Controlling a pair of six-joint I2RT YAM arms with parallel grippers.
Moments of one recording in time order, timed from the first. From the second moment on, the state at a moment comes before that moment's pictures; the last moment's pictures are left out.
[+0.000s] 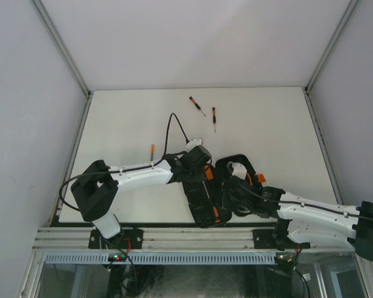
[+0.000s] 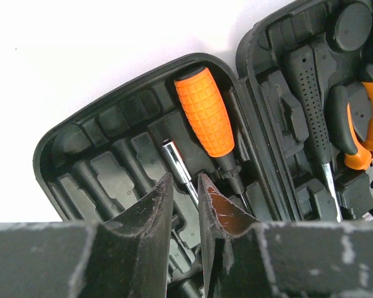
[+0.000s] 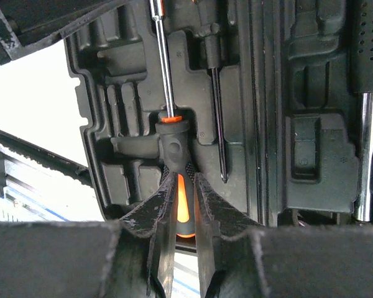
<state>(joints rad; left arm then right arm) -0.99 1.66 1.07 -0.39 -0.26 -0.89 1.09 0.97 0.50 -0.44 0.23 0.94</state>
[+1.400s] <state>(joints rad) -0.99 1.80 1.18 -0.47 -0.31 -0.92 1.09 1.02 0.50 -0.39 0.14 0.91</state>
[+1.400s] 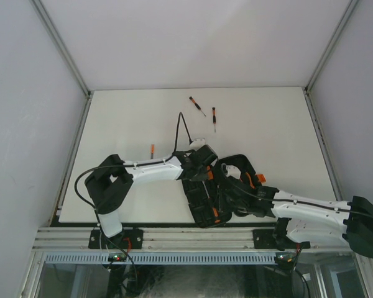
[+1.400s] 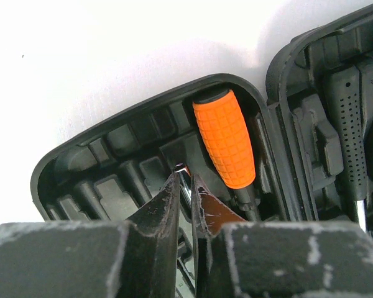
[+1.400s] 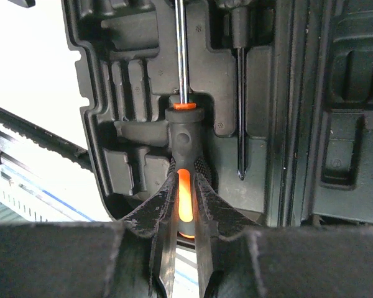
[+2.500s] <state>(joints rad) -0.99 1.80 1.18 -0.44 -0.28 -0.92 1.09 1.25 0.62 -0.47 0.16 1.00</state>
